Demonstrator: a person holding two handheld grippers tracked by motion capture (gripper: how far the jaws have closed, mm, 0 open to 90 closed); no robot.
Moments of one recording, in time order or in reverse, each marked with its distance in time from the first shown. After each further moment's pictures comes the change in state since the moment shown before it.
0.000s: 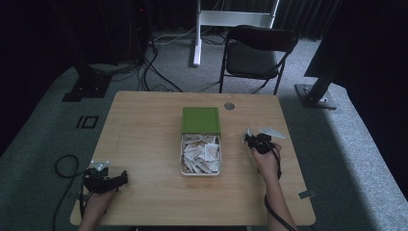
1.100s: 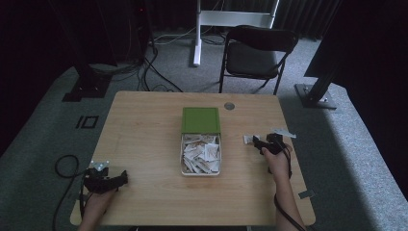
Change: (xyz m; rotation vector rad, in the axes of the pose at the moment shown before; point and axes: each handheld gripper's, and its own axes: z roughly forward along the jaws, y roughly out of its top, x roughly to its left) left arm 0.000 0.000 0.000 0.000 0.000 0.000; right arm -0.042 -0.003 -0.005 0.043 -0.103 0.051
